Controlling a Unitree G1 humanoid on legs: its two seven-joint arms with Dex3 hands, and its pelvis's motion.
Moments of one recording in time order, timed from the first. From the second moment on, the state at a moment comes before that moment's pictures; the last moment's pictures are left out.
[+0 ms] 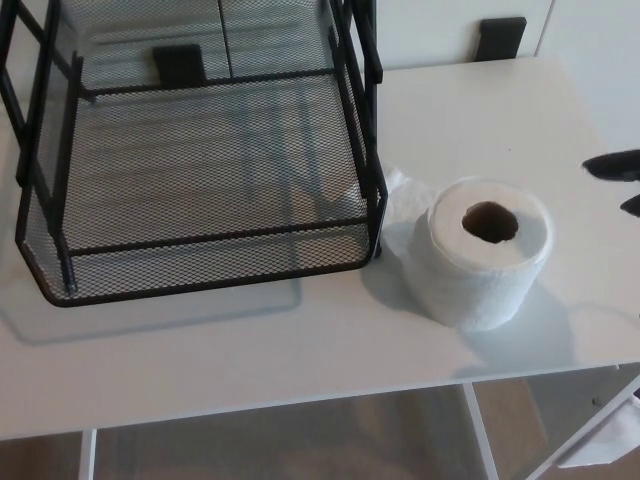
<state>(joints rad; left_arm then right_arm) -0.06 0.76 0.20 1.09 0.02 0.13 -0.38 -0.07 -1.02 -0.05 -0.32 0.06 0.17 0.54</state>
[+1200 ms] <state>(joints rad) -0.05 0.76 0.20 1.05 0.02 0.16 -0.37 -0.33 -0.95 0.25 -0.22 -0.21 0.18 0.62</state>
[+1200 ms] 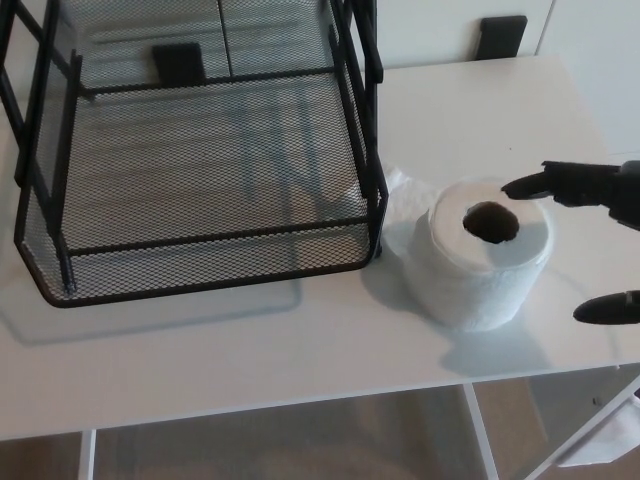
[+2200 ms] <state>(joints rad) -0.05 0.76 0.18 1.04 0.02 0.18 -0.36 -0.38 -0.88 0.35 -0.18 -0.39 0.17 0.64</state>
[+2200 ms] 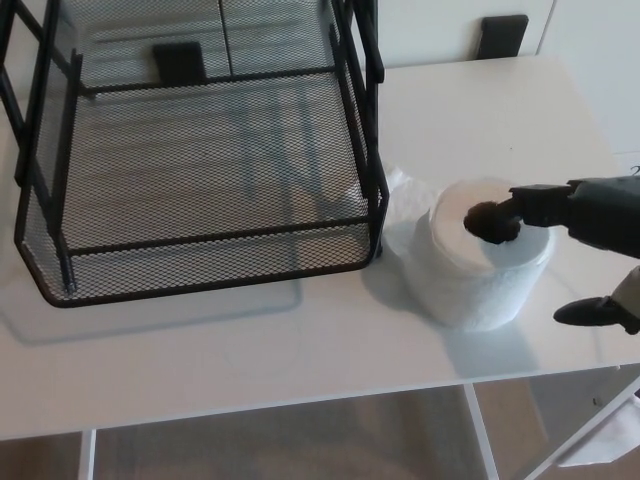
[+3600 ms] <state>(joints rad) -0.10 0.75 0.13 1.07 0.03 0.21 -0.35 -0.45 -0.78 0.52 0.06 -0.71 -0.07 0.20</state>
